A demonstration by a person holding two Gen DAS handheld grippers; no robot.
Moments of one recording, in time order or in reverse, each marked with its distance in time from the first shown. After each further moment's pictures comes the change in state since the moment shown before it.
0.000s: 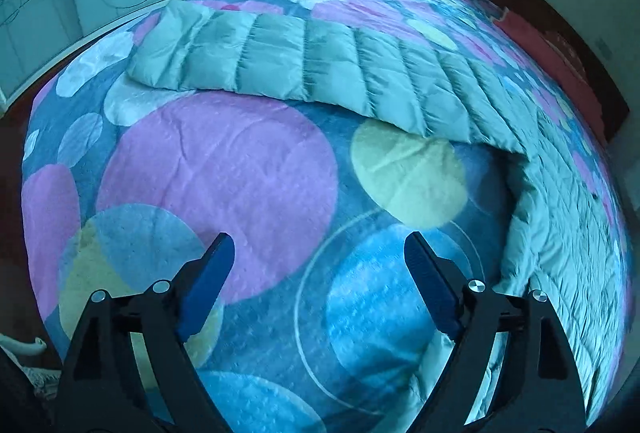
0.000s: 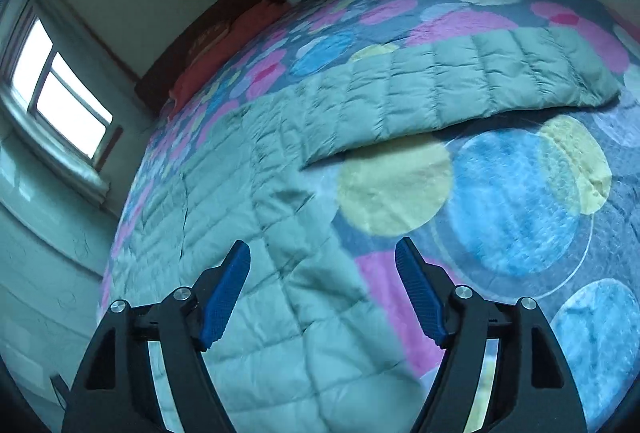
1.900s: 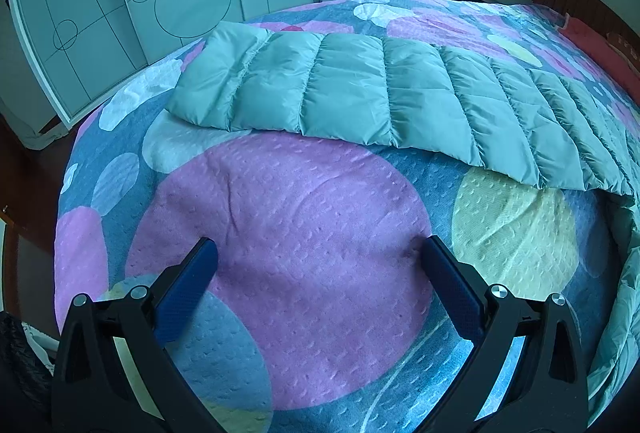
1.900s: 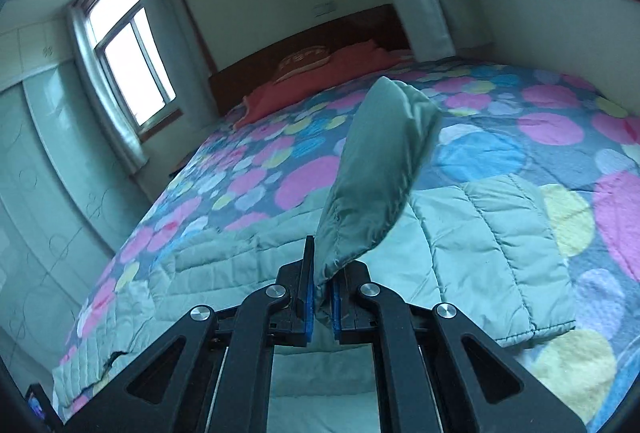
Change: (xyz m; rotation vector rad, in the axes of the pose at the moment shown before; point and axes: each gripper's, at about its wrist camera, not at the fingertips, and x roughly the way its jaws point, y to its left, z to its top) left arm 0.038 0.005 0.023 0.021 -0.097 0.299; right arm 0.102 0.204 0.056 -0.444 -0.123 0.163
